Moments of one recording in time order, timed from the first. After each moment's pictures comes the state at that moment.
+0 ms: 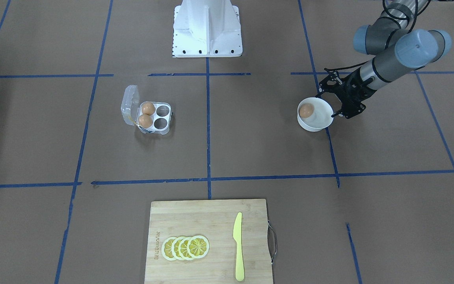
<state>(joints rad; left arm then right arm) -0.80 -1.68 -1.76 -2.15 -2.37 -0.23 1.51 -1.54 1.64 -1.68 2.43 -0.15</state>
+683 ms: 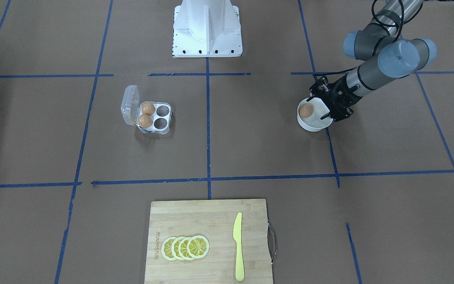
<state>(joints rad) -0.77 -1.73 -1.70 -2.14 -2.37 -0.23 1.51 -1.55 1.64 -1.68 2.43 -0.15</state>
